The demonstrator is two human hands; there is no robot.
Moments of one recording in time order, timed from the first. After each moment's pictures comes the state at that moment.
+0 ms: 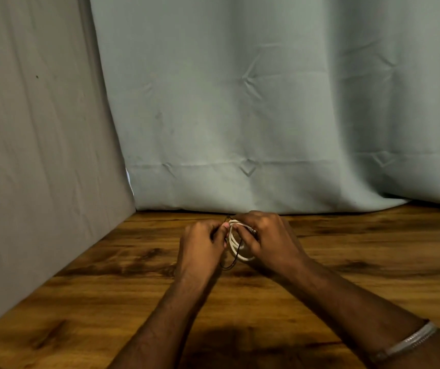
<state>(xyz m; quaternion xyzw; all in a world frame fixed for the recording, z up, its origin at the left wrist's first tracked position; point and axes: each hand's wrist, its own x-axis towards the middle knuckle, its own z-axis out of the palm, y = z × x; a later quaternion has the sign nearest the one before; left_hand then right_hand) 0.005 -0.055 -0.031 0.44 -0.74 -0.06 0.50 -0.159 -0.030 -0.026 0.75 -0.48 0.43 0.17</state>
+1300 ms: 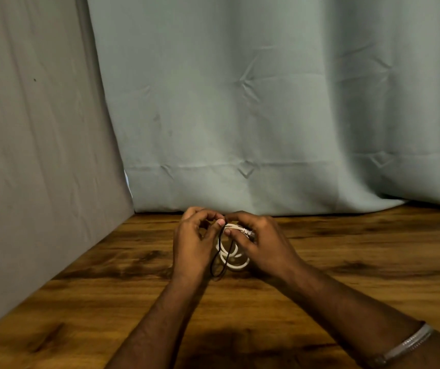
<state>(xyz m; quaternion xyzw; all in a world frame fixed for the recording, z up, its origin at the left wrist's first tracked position) 0.009 -0.057 -0.020 0.35 -0.70 -0.11 0.61 -0.154 -0.034 -0.028 0.74 -0.46 0.50 0.01</state>
